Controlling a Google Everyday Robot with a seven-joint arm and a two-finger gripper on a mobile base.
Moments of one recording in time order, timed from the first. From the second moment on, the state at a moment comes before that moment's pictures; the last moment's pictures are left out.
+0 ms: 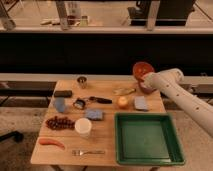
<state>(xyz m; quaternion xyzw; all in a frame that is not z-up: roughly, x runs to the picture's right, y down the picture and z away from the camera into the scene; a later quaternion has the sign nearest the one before) 0.253 -0.050 0.874 0.02 -0.09 0.05 0.99</state>
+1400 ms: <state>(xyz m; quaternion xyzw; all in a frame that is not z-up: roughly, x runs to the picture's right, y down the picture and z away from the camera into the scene) 0.297 -0.022 0.903 -0.03 -0.08 0.06 0.99</state>
